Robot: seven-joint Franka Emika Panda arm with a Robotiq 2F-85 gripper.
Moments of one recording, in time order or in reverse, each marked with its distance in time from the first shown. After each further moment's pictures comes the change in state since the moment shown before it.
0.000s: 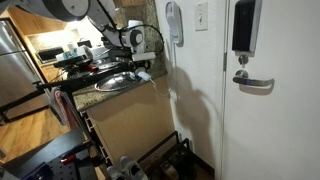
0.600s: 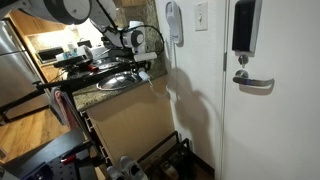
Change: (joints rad) arm 0.012 0.022 -0.014 0.038 0.000 -0.014 -0.061
